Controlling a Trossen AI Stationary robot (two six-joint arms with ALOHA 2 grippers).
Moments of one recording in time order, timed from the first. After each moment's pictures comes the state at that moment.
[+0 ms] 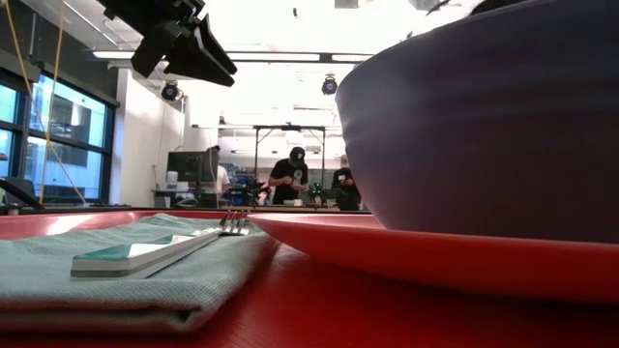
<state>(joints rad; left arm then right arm) -0.29 1.16 0.77 -0.24 -0.83 0.33 -0.31 1.45 0.83 -0.56 -0.03 -0.44</state>
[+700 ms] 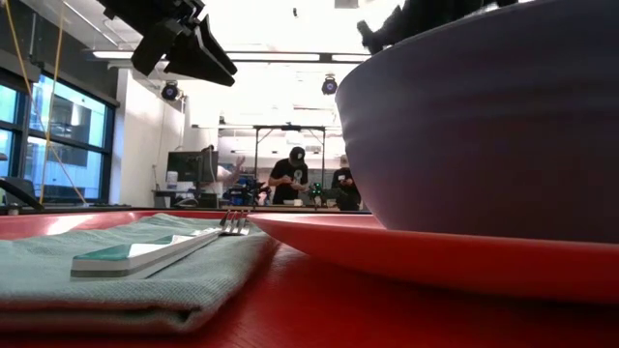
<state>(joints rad) -0.29 1.16 0.77 -0.23 -0.82 0.31 -0.18 1.19 0.97 -0.22 -0.26 -0.34</state>
